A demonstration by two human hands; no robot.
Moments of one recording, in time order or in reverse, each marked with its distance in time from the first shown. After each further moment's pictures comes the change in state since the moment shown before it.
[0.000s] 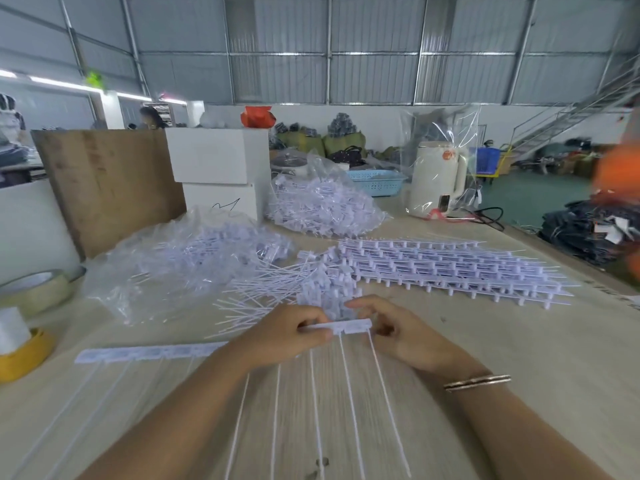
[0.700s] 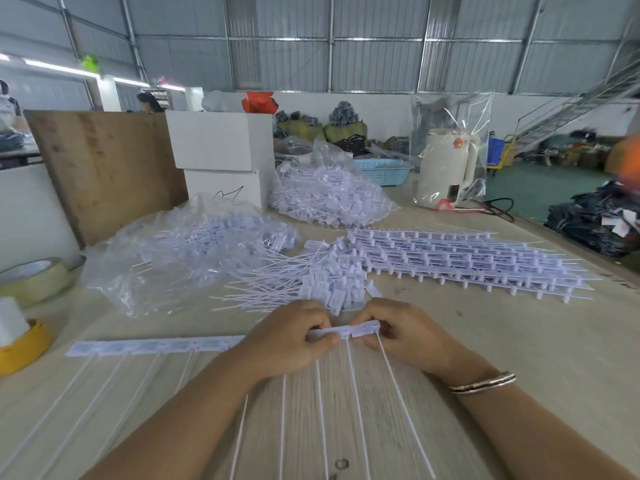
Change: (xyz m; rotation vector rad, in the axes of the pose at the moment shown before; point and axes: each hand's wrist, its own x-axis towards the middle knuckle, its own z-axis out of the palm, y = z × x) left_hand -0.012 -0.010 0.004 0.294 0.071 0.138; right_hand 0.012 0.000 0.017 -0.402 0.080 -0.225
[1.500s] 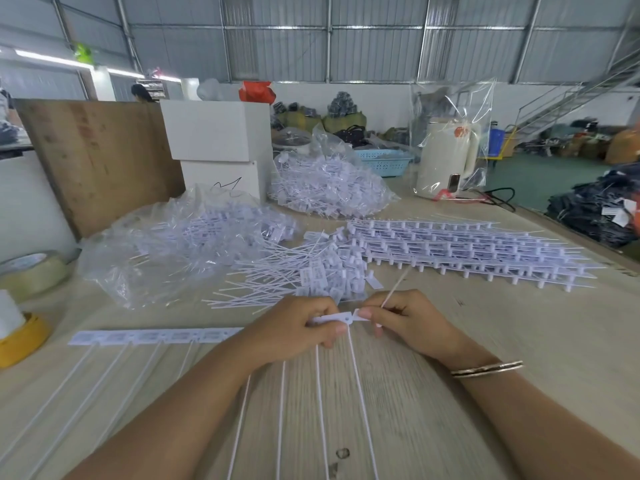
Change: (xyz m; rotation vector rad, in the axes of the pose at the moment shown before) left_hand -0.002 0.005 -0.002 -0.414 -0.081 -0.106; right_hand 0.001 -0.011 -0.001 0.445 0.082 0.124
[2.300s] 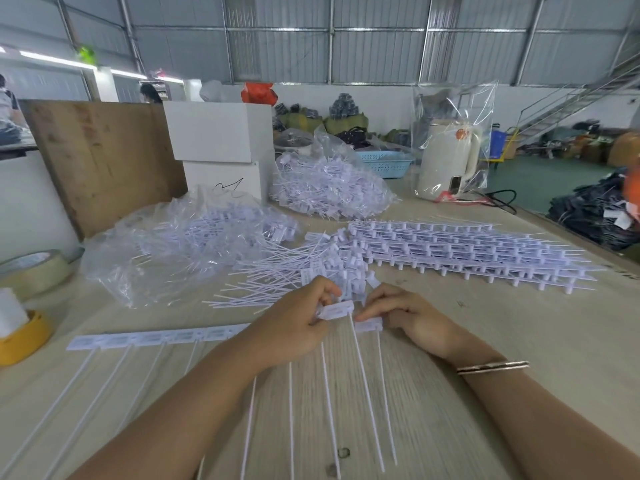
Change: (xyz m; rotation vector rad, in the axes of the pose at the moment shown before) left_hand -0.001 0.007 0.000 0.192 0.094 -0.025; right_hand 0.002 0.005 -0.011 -0.044 -0.127 0.154
